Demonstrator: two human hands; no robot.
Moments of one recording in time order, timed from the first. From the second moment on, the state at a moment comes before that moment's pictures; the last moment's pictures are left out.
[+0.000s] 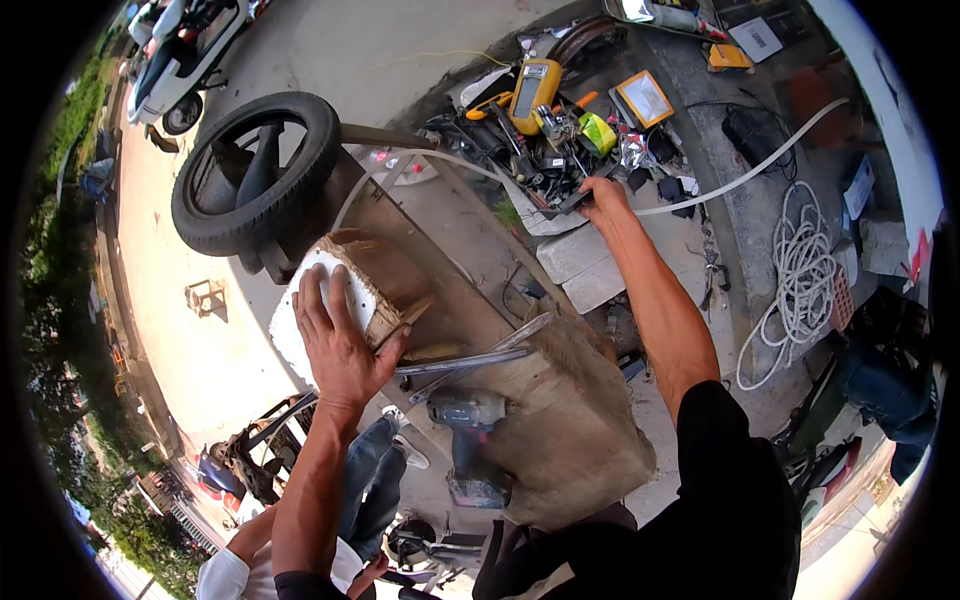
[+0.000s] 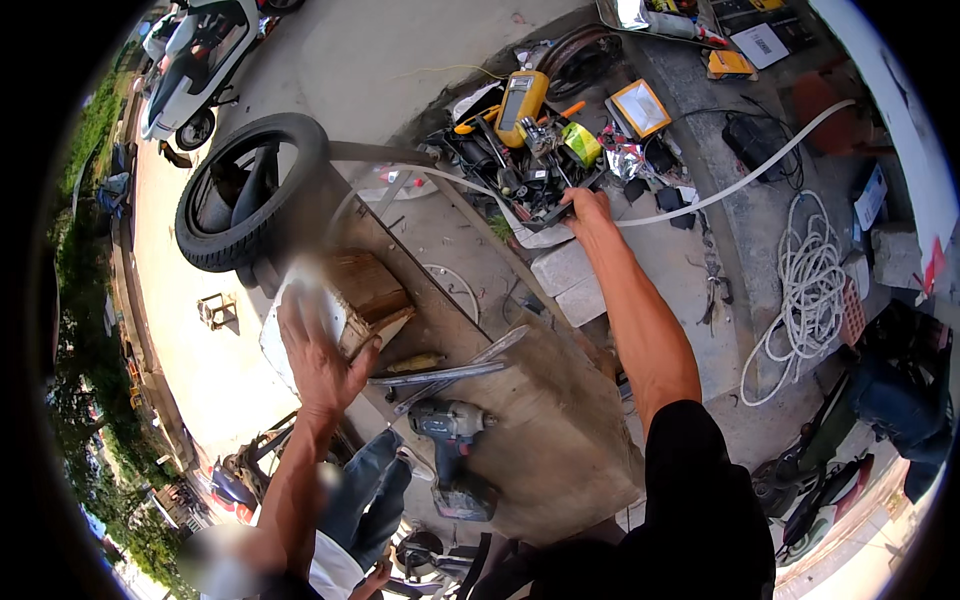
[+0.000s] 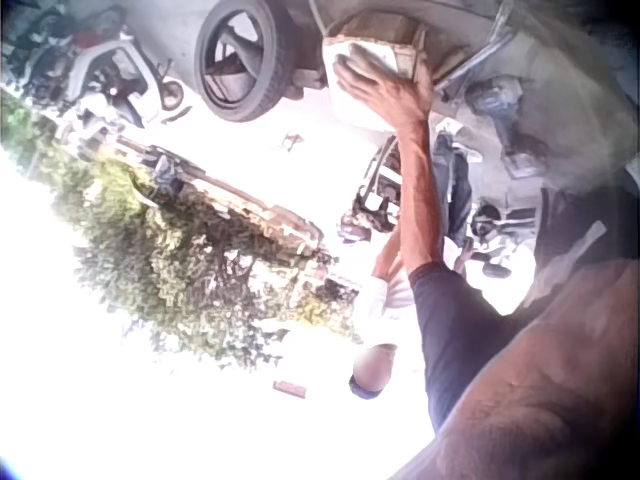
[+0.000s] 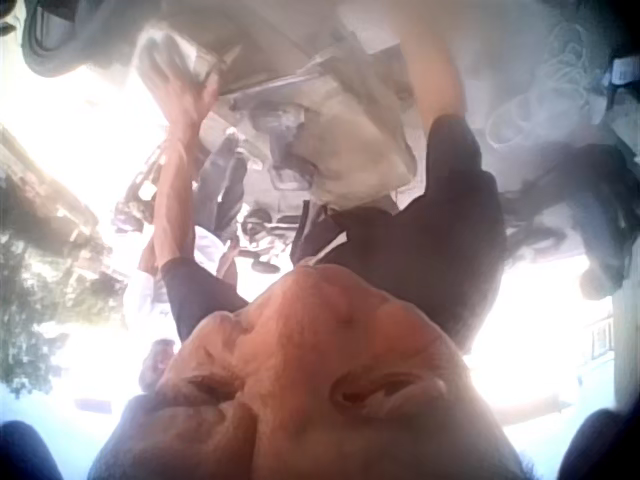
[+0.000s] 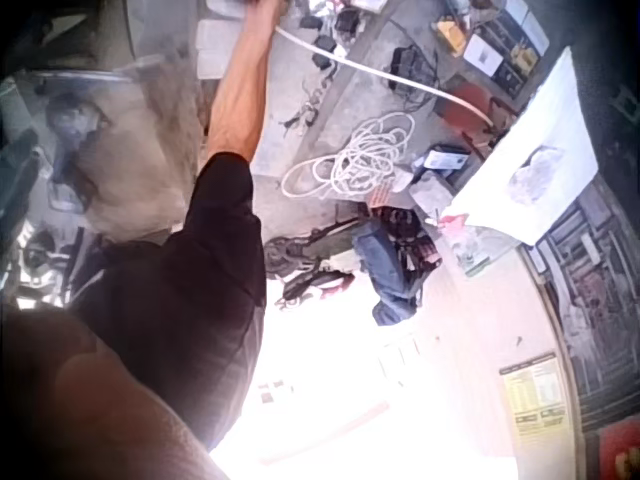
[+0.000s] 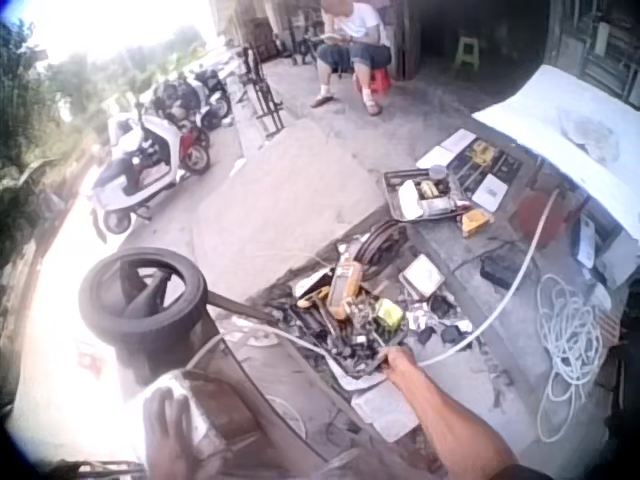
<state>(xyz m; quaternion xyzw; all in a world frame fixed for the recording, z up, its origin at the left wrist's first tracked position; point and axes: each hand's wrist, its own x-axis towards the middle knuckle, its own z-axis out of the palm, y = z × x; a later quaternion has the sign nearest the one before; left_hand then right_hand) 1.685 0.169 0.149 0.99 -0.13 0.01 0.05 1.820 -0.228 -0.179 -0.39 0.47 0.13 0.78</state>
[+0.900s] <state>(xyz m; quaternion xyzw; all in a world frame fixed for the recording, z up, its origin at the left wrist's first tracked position) 1.679 0.173 0.136 0.98 -0.15 0.12 0.03 1.153 -0.295 0.157 -0.36 0.49 0.04 0.80</state>
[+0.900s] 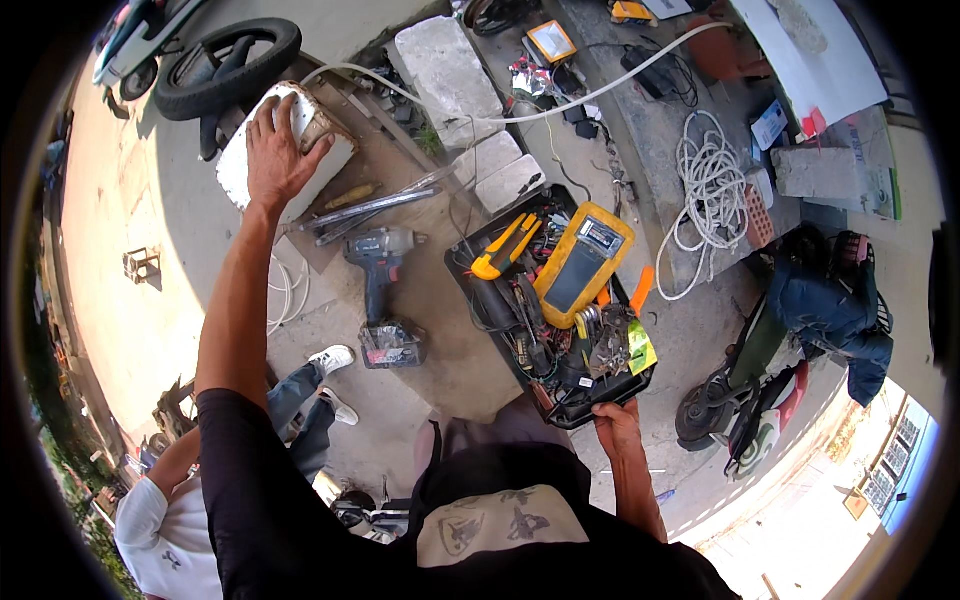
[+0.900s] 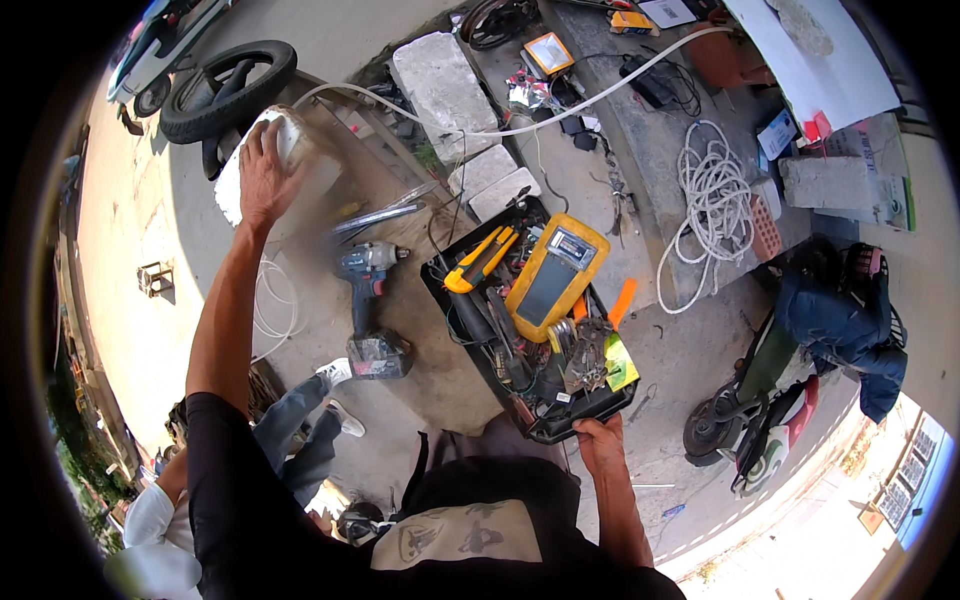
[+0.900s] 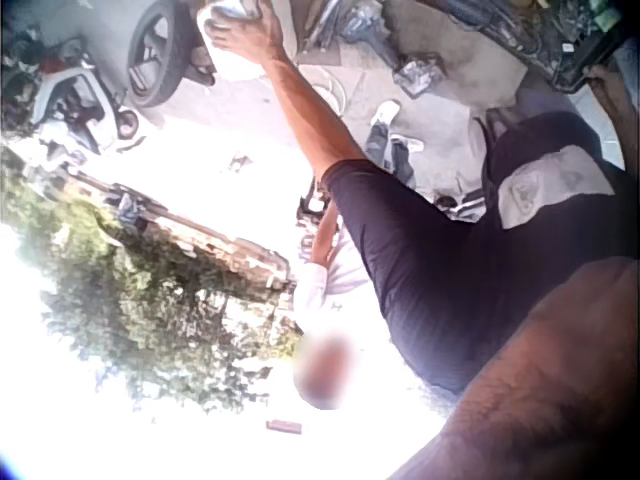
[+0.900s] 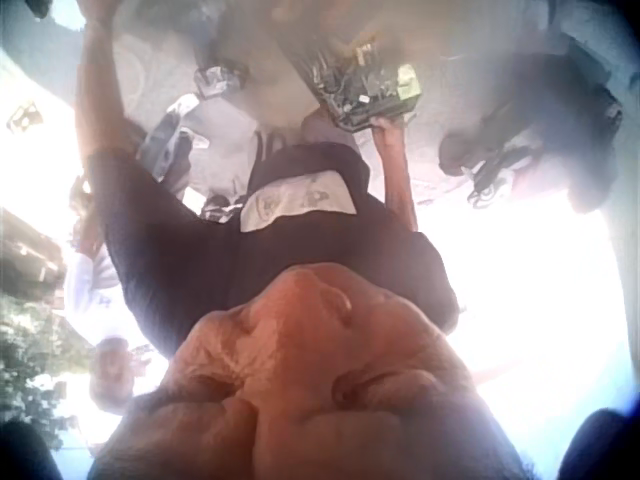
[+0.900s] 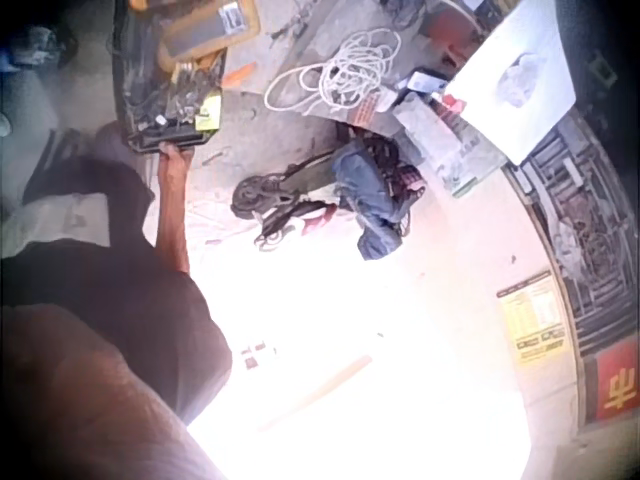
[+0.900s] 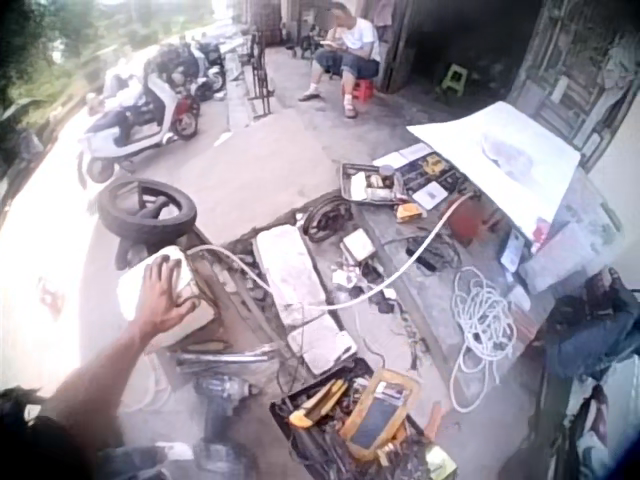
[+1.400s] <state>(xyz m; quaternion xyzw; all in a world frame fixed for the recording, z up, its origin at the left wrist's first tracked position) 1.323 0.026 0.183 0.91 -0.20 -0.07 0.37 1.067 -0.148 0.094 -0.29 0.49 0.27 0.78</state>
